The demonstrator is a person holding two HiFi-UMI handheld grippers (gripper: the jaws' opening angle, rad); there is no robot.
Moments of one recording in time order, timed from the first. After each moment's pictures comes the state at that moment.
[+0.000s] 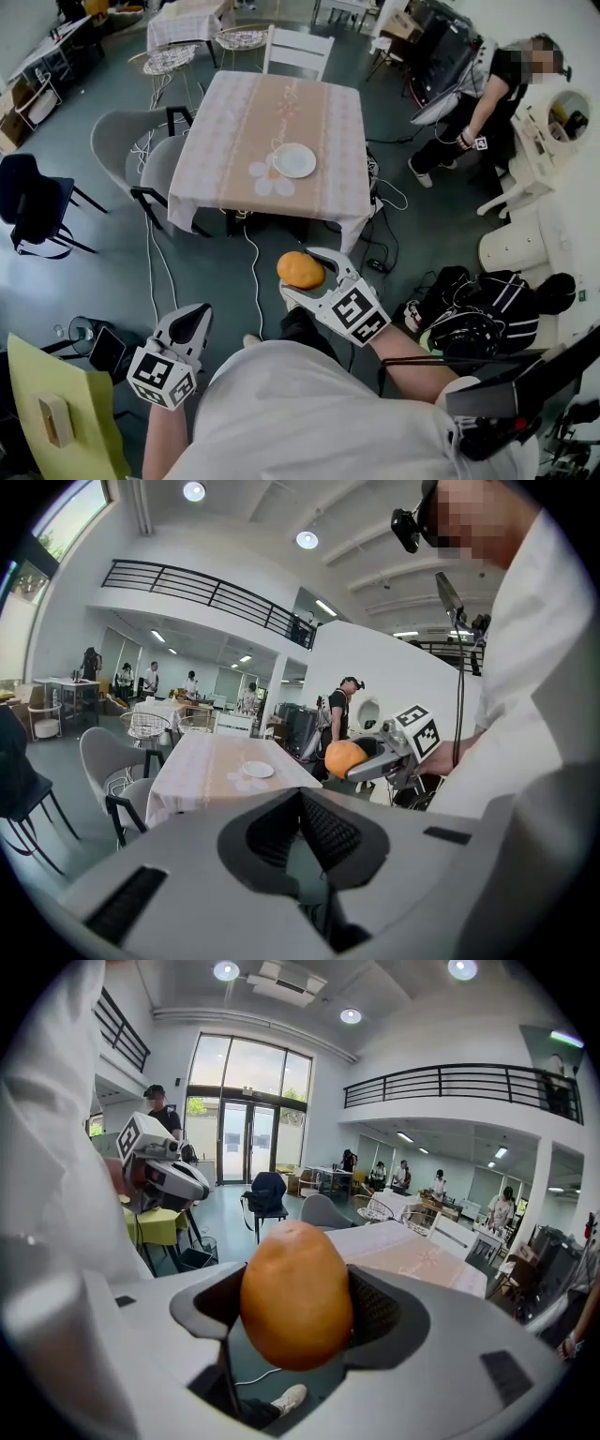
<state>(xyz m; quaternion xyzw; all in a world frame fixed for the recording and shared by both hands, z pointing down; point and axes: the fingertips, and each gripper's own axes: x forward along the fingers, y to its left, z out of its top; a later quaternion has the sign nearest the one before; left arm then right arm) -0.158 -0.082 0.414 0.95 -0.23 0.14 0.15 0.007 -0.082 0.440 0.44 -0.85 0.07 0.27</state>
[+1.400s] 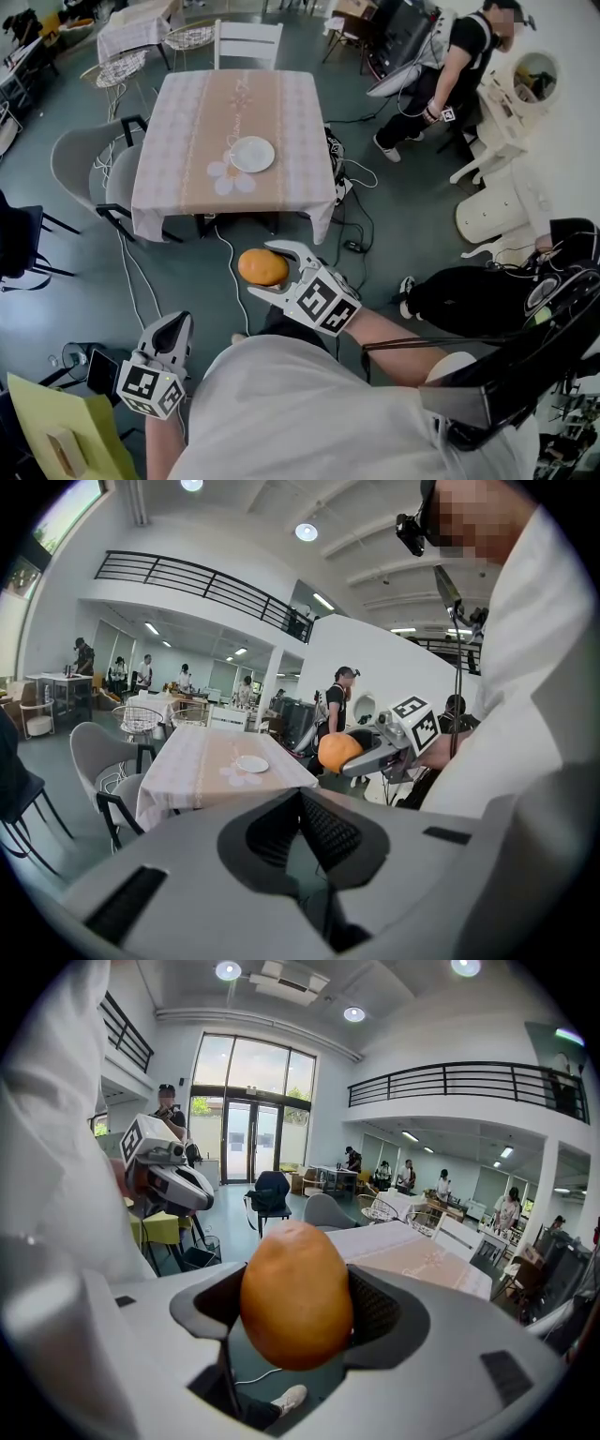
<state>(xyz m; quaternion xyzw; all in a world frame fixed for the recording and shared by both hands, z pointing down) -0.141 -0.085 0.427 0.95 -0.21 0.16 0.15 0.005 -0.090 0.441 0.43 -0.85 0.07 0.28</state>
